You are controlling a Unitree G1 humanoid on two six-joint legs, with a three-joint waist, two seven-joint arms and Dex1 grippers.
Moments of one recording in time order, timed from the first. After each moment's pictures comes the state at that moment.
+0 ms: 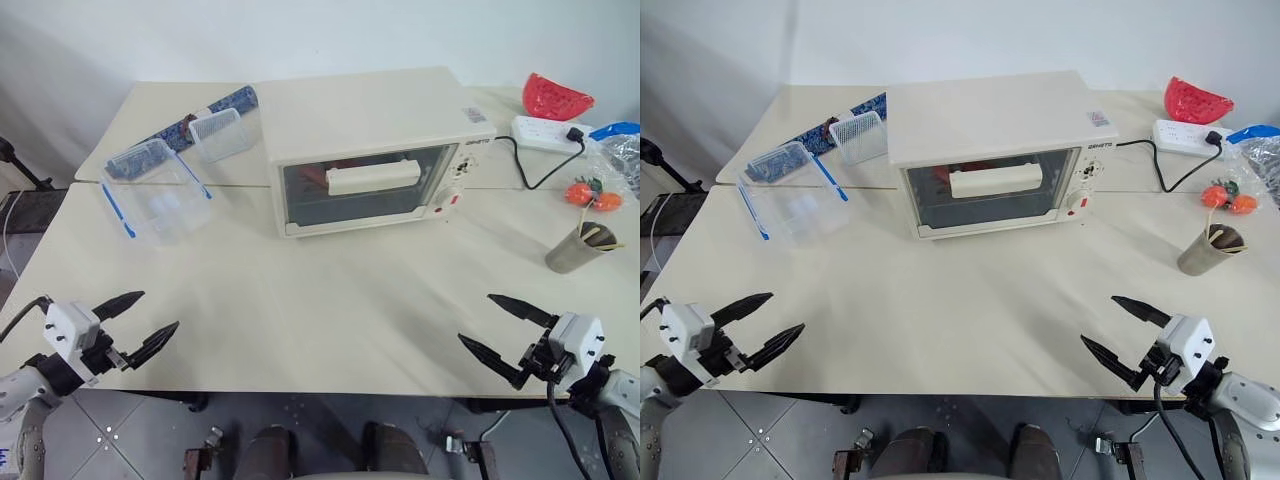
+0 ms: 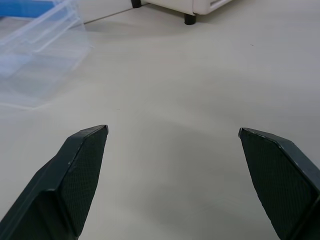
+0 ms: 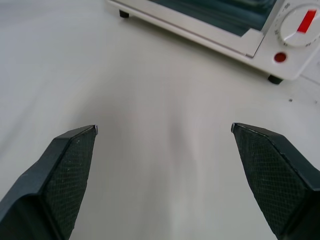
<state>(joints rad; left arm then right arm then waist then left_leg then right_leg) 0.22 0.64 0.51 -0.02 -0.46 -0.01 -0.91 0.22 -0.63 -0.35 -0.10 0.48 -0.18 1.02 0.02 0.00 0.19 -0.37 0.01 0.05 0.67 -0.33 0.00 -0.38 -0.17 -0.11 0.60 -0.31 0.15</state>
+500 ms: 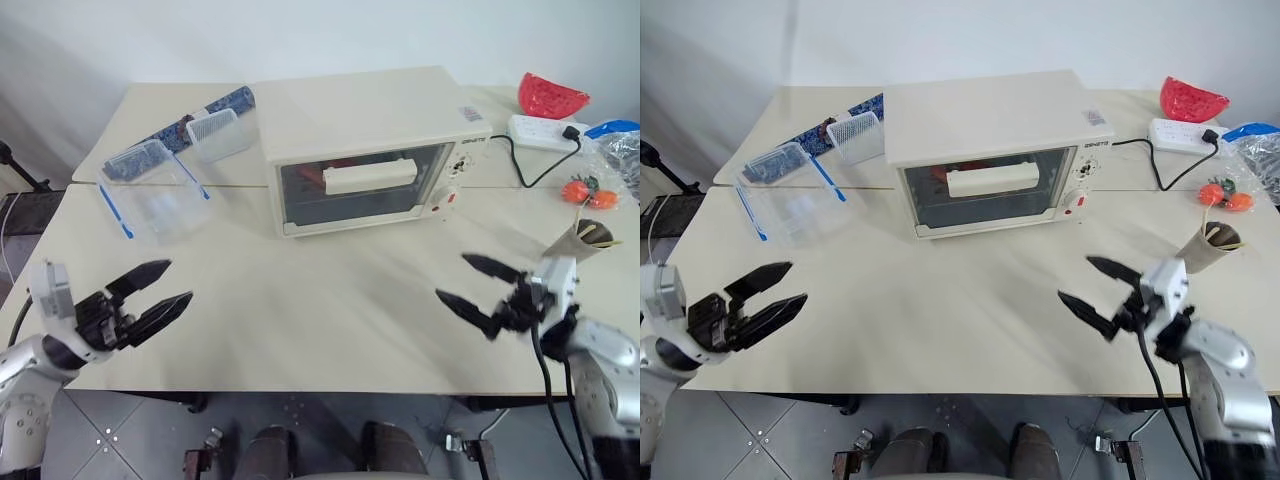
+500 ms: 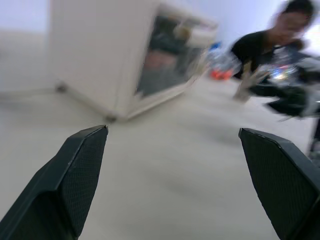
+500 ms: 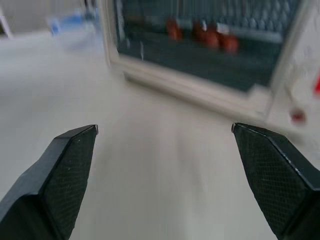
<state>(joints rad) 0.07 0.68 0.49 -0.27 -0.94 0.41 -0.98 -0.19 -0.63 -0.24 -0.07 0.61 0.13 1.02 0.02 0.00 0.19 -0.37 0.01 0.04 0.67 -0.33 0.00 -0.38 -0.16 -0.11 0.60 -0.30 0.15</state>
